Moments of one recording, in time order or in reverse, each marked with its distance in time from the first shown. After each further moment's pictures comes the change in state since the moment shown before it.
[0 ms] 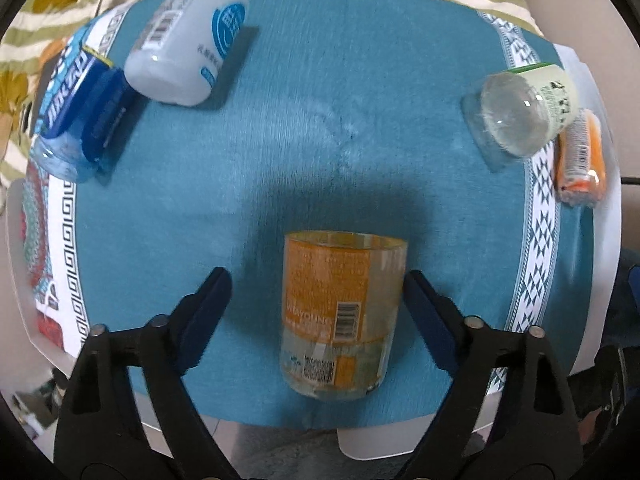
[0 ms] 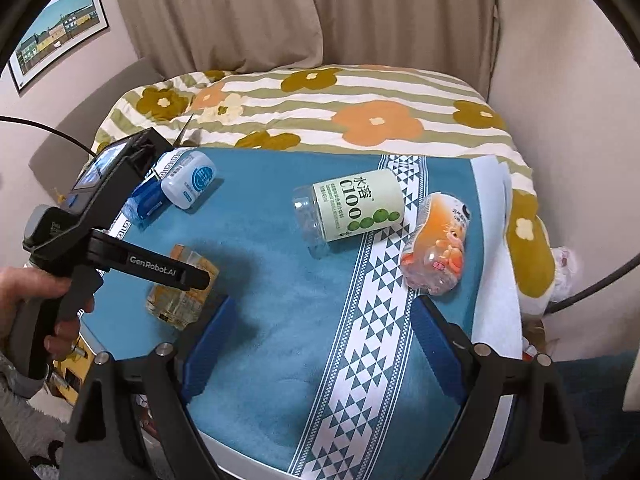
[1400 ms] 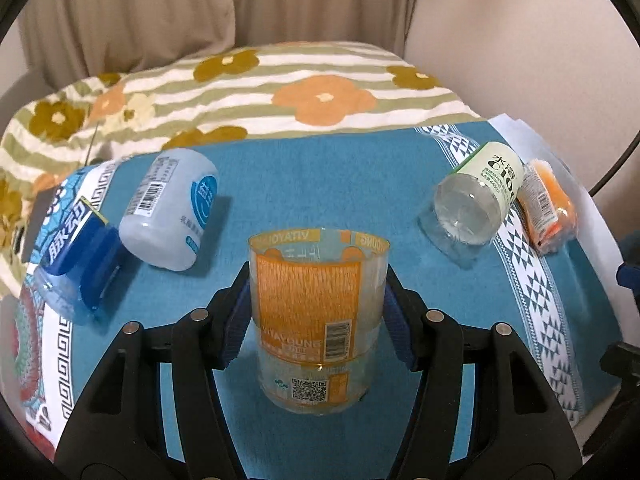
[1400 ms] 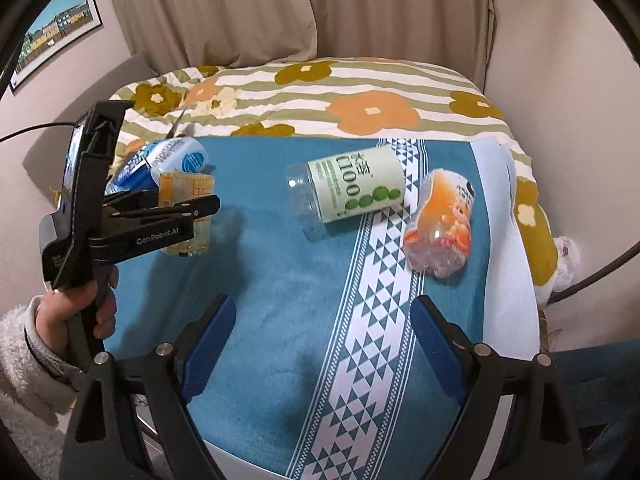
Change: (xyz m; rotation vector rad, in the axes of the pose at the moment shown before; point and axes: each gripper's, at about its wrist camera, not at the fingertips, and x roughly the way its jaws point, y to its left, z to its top) left arm -0.024 -0.008 -0.009 0.212 -0.650 -0.053; right arm 0.016 -0.002 -0.014 0.014 0.014 -0.026
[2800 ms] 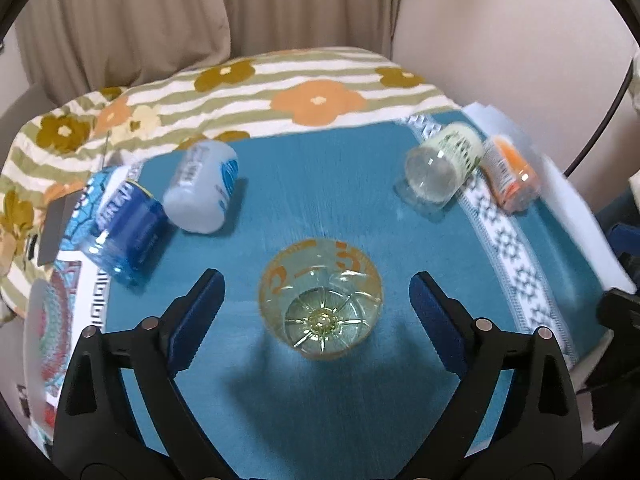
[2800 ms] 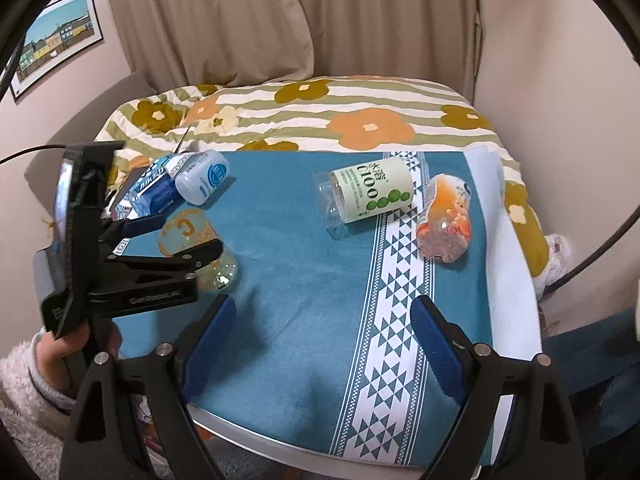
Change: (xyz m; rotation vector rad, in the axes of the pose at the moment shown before) left arm -0.074 0.002 -0.032 0.043 -0.020 -0.013; right arm -0.037 0.034 -0.018 0.037 -0.079 -0.029
